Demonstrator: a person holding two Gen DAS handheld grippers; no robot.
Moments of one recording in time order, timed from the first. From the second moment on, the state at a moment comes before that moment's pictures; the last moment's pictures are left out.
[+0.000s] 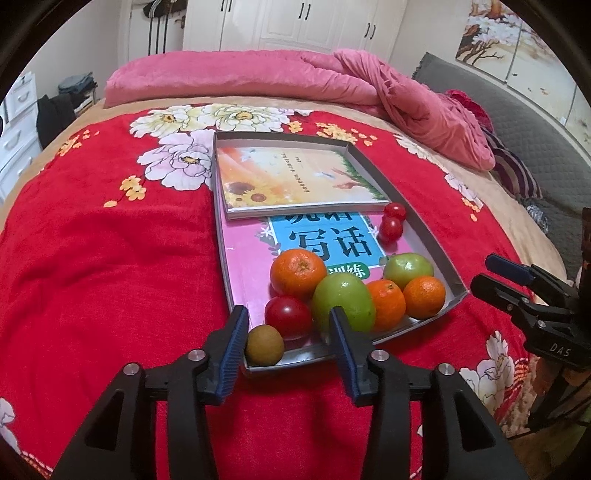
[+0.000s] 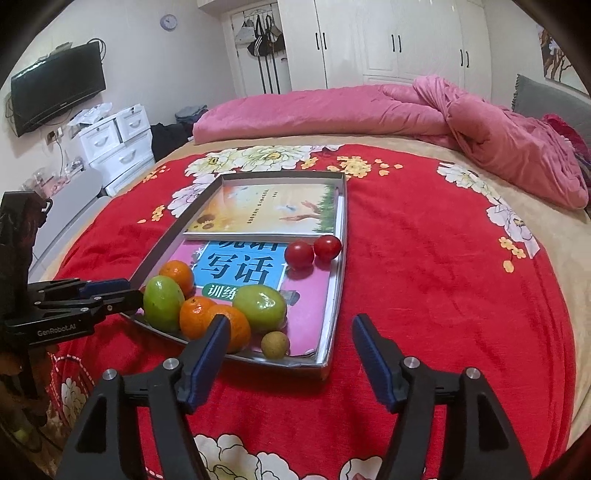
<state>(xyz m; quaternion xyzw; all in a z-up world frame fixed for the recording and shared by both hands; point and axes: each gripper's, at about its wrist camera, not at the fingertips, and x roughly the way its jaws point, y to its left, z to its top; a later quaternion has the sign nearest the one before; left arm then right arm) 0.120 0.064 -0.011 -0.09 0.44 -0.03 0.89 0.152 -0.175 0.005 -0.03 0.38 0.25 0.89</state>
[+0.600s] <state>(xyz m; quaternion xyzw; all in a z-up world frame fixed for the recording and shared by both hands) 0.099 0.063 0.013 -0.10 0.41 -0.03 0.91 0.138 -0.178 0.022 -0.03 0.35 0.24 0.91</state>
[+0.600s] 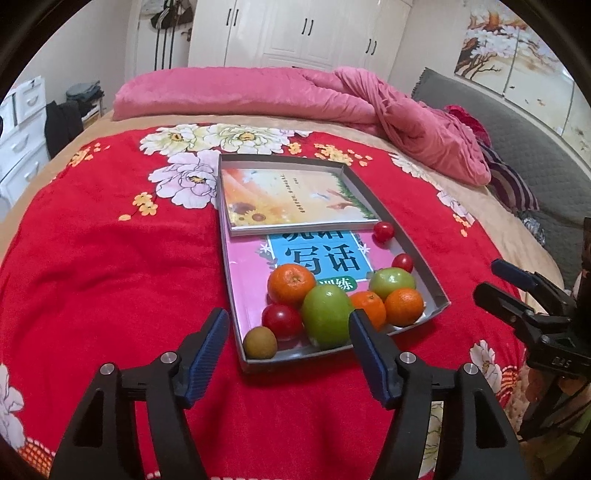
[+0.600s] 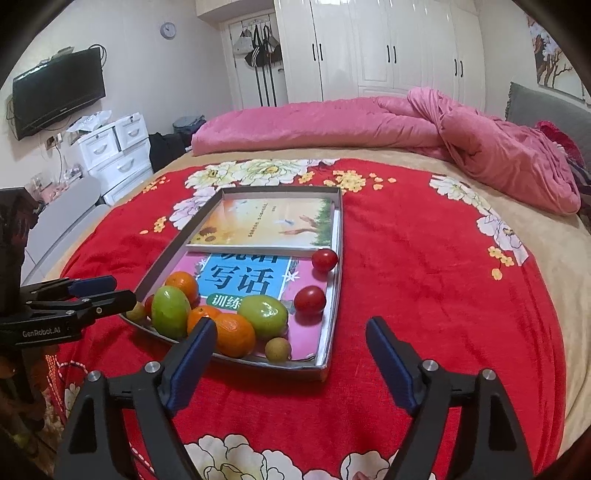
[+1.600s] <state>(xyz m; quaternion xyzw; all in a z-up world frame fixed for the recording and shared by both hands) 0.026 0.027 0.013 -0.13 0.44 0.01 0.89 0.068 -0.190 0.045 -0.02 0.32 0.24 0.92</state>
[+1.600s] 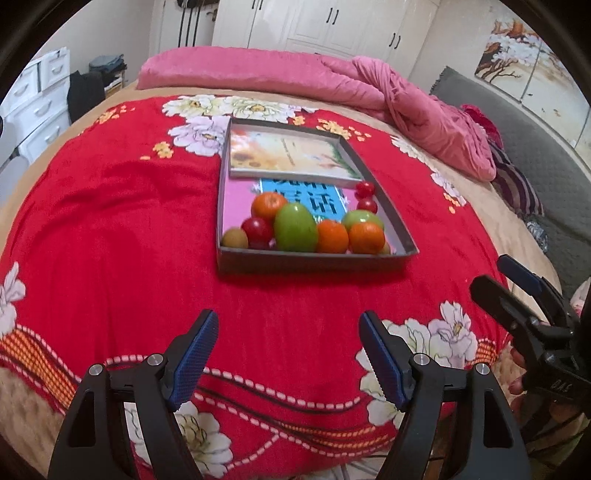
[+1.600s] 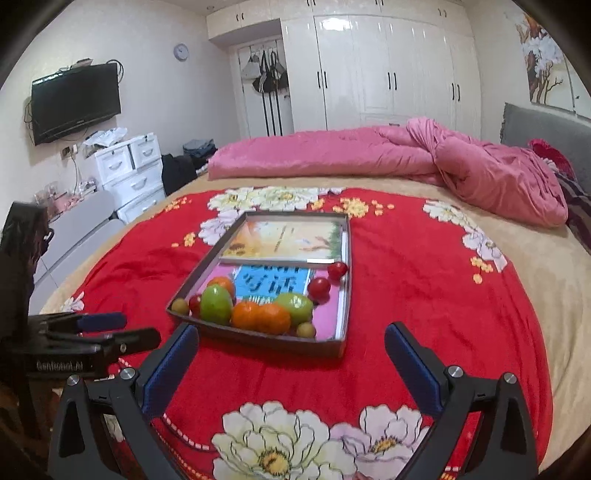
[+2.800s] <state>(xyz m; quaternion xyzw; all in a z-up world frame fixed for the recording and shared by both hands) 0.028 0.018 0.014 -0.11 0.44 0.01 0.89 0.055 -0.187 0.022 -0.03 0.35 0.24 0.90</state>
